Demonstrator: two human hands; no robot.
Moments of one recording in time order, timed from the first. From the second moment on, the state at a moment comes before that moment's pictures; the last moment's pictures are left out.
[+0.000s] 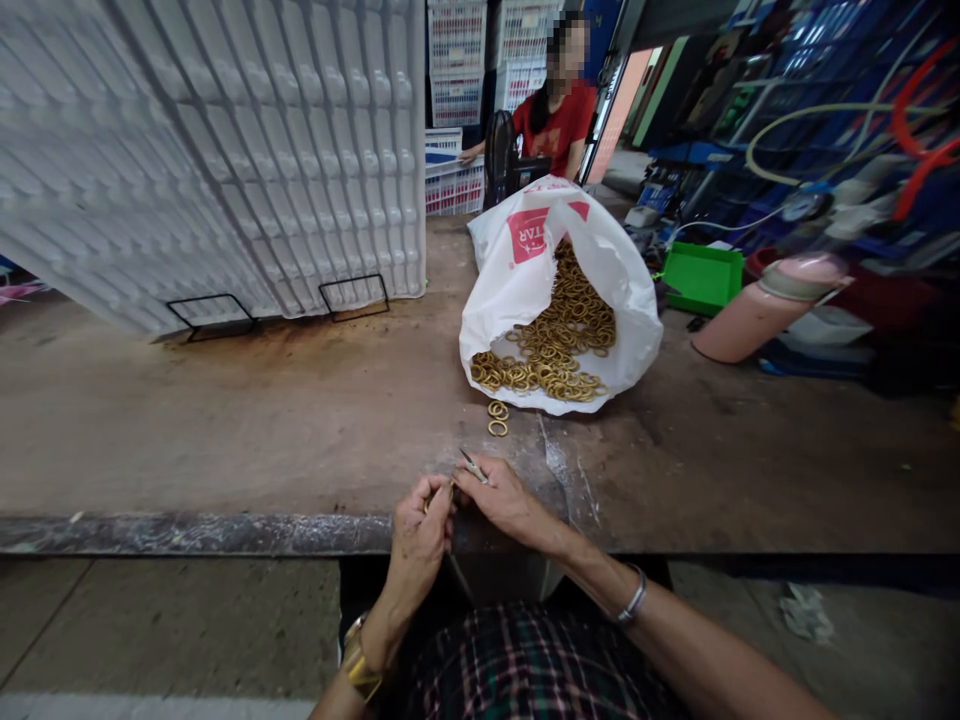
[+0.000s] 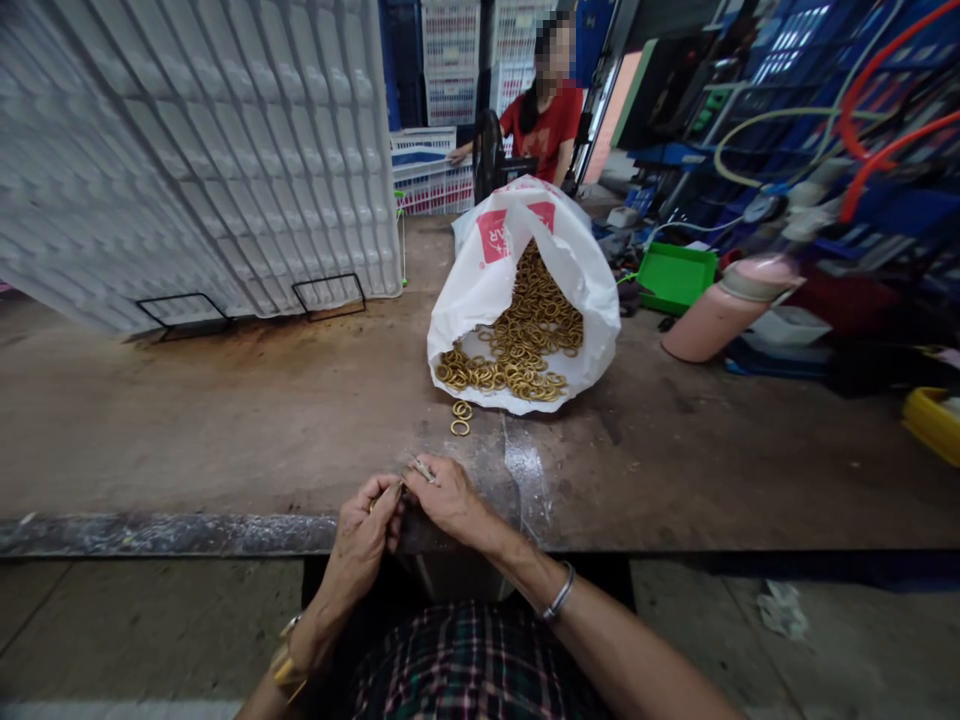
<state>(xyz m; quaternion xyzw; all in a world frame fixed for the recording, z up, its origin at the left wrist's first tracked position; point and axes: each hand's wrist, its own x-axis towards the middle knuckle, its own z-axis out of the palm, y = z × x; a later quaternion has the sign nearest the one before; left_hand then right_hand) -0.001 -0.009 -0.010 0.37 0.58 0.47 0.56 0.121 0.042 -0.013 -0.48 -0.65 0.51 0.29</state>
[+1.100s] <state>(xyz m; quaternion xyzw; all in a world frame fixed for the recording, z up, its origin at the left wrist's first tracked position) -0.004 -0.009 -0.012 0.29 0.48 0.52 0.65 0.132 0.035 -0.011 -0.48 -0.83 0.26 0.11</state>
